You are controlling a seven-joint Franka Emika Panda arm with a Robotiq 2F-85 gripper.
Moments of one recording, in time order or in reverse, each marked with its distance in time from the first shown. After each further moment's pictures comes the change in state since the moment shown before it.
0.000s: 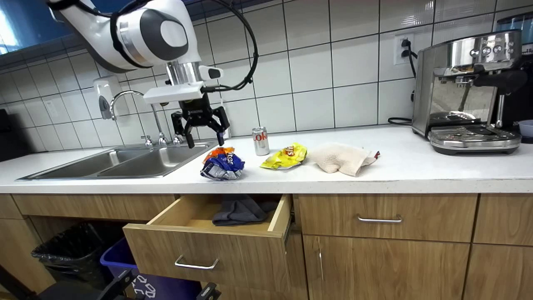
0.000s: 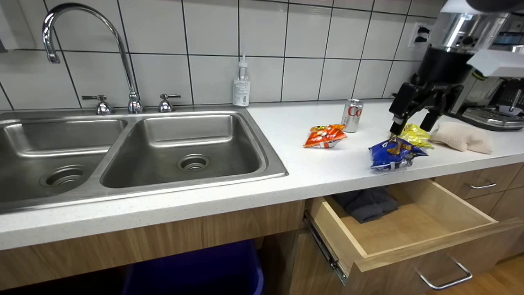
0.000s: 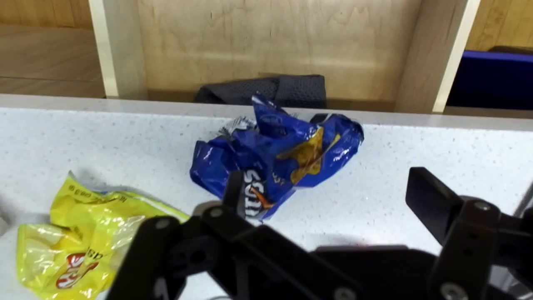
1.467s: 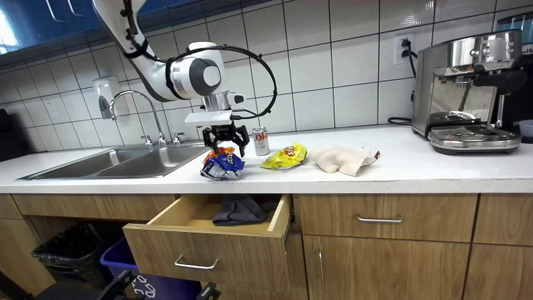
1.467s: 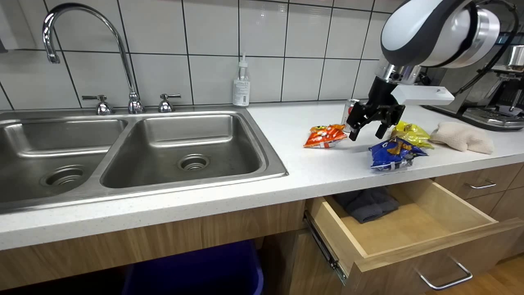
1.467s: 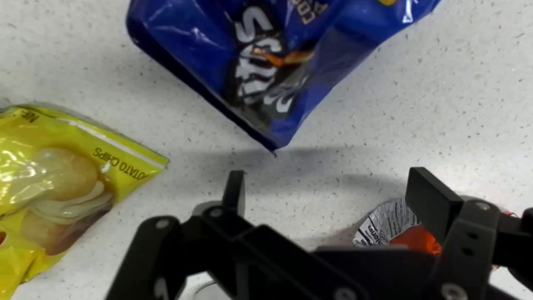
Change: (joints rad) arm -0.001 0.429 -0.005 0.341 0.032 0.121 0.014
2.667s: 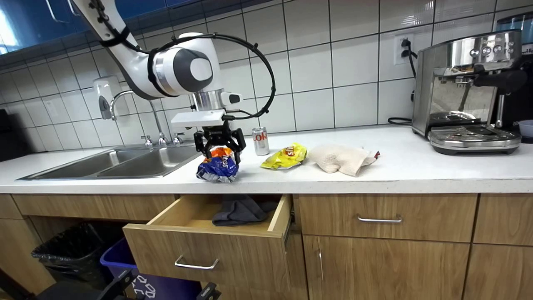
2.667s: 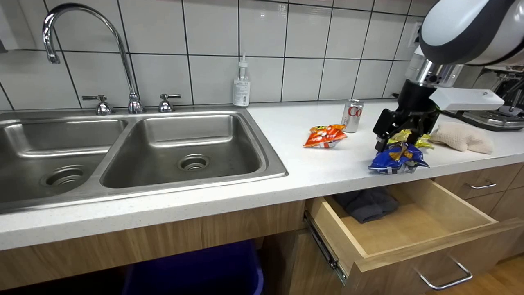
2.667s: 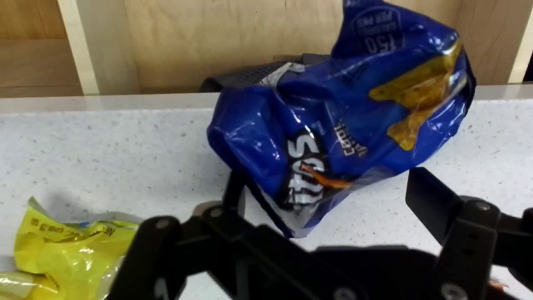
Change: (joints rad) arm -0.029 -0.179 -0.005 -0.233 -0.005 -0.001 -0.006
